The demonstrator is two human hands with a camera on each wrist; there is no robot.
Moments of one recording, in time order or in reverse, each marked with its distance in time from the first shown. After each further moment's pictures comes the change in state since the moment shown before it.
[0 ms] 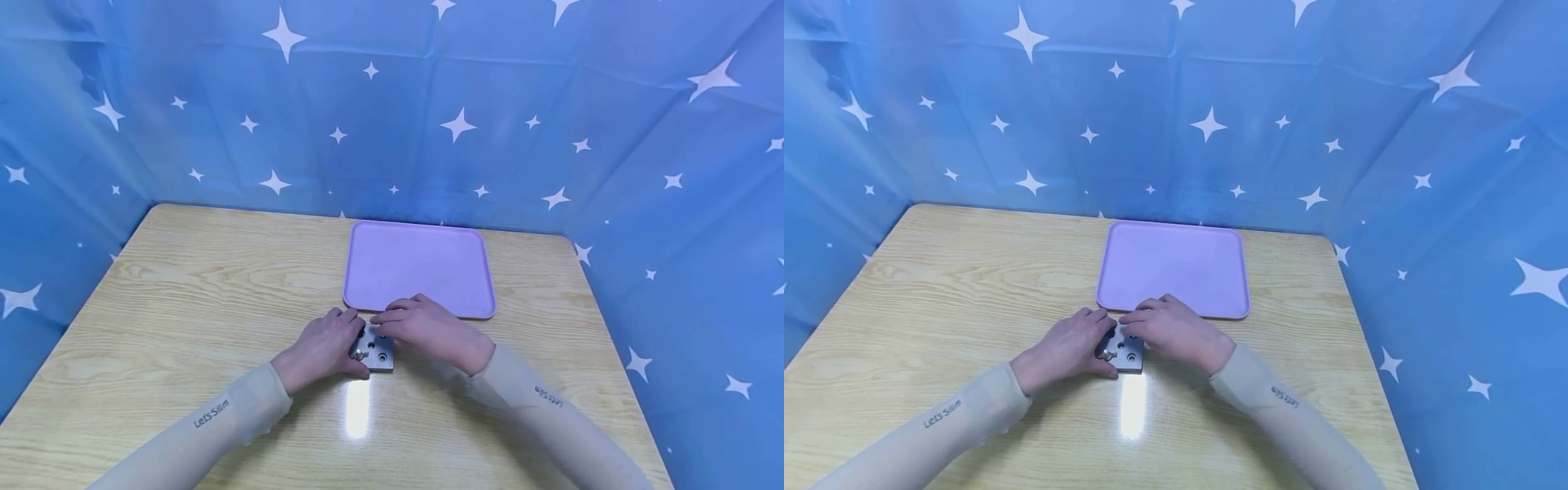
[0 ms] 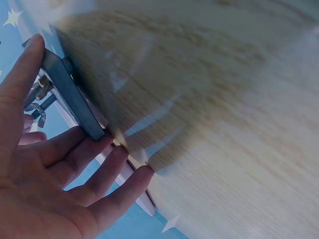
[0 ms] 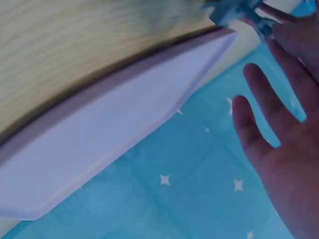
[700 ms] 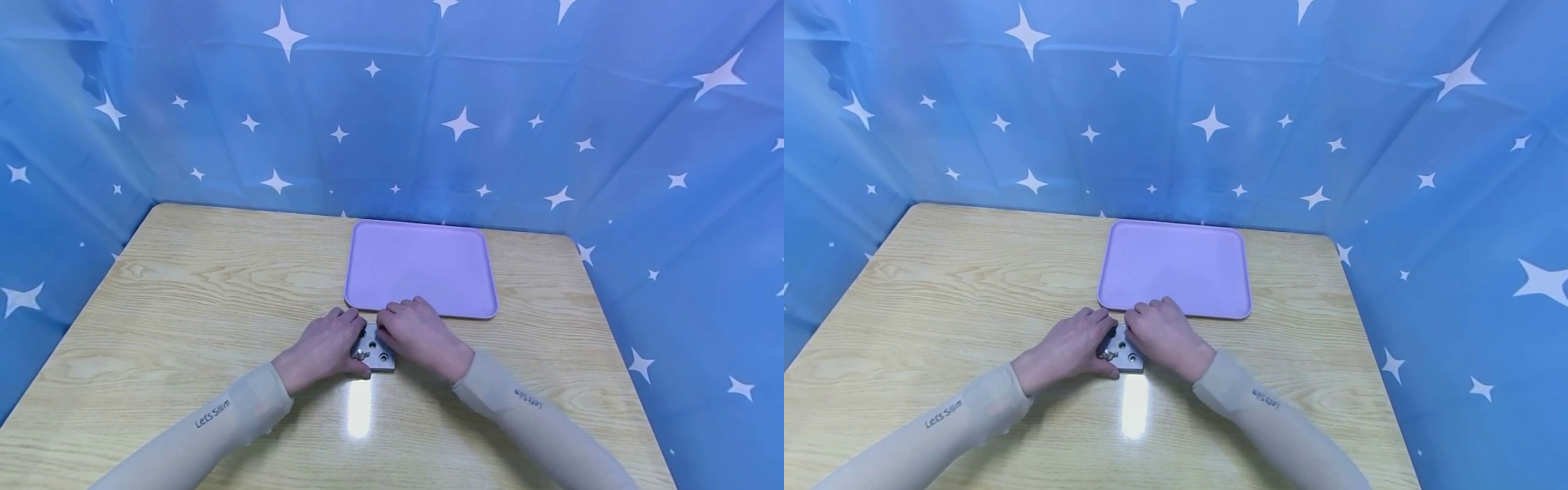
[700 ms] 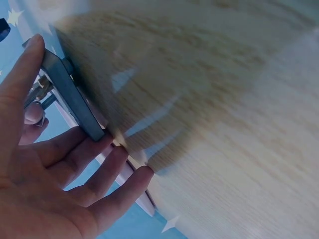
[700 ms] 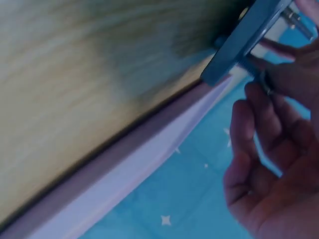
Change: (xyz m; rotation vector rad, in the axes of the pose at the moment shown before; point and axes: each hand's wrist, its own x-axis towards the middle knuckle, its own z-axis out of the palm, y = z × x) left_hand -0.001 -0.001 0.002 -0.008 0.009 0.002; right_hand 0.018 -0.016 0.024 -0.047 0.193 0.254
